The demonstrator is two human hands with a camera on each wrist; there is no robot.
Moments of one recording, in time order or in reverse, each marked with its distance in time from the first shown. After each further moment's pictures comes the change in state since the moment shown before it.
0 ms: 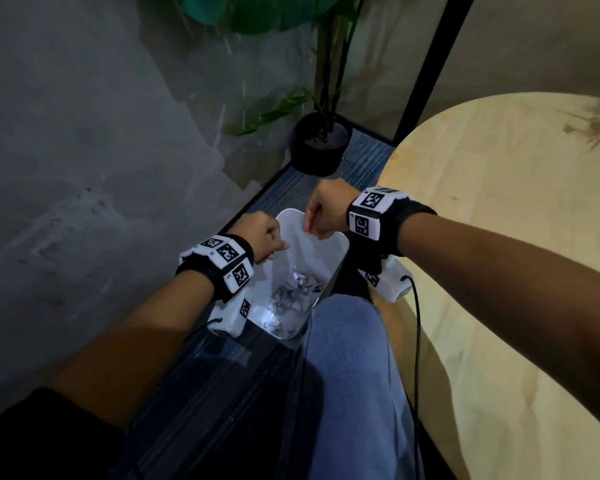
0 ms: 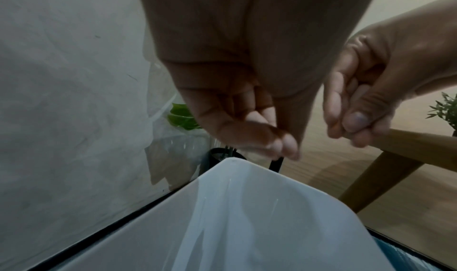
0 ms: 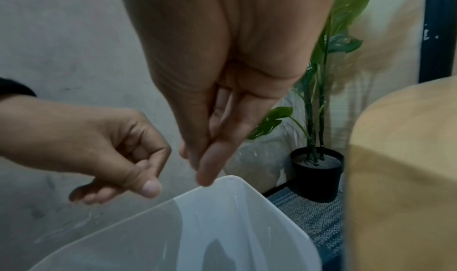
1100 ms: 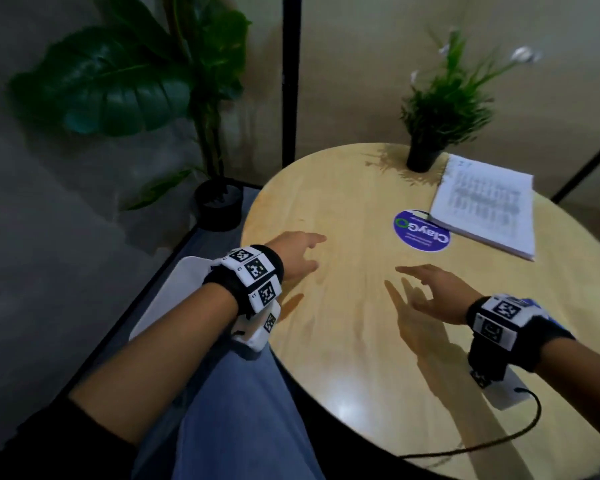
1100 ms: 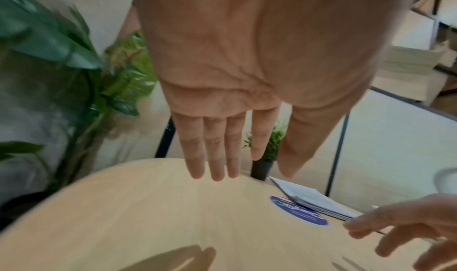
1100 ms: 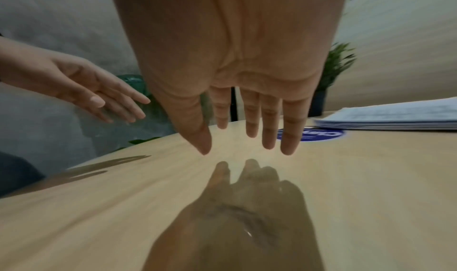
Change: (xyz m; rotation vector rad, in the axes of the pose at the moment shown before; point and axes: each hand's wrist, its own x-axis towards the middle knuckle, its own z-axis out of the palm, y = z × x) left_hand -0.107 0.235 0.057 0.396 -0.245 0.551; right_hand -0.337 0.183 0.014 -0.083 0.304 0.508
